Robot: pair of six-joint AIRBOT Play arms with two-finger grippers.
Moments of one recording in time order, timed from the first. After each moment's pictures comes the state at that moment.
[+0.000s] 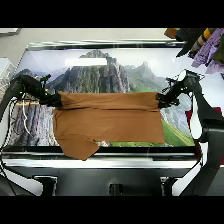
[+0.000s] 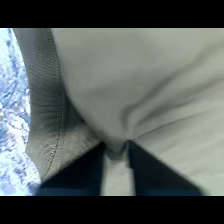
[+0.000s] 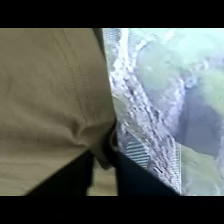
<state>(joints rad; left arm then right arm) 0.30 -1.83 1.60 -1.92 1.32 1.79 -0.10 -1.99 1.82 -1.34 1.51 1.57</state>
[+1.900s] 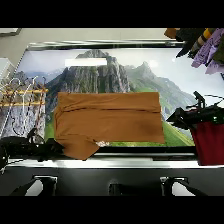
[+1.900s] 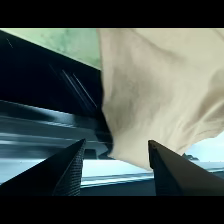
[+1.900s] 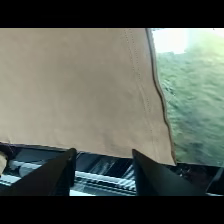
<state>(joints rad) 0.60 -0.98 0.34 -2.23 1.22 1.70 -0.40 -1.27 1.01 -1.00 1.41 1.37</state>
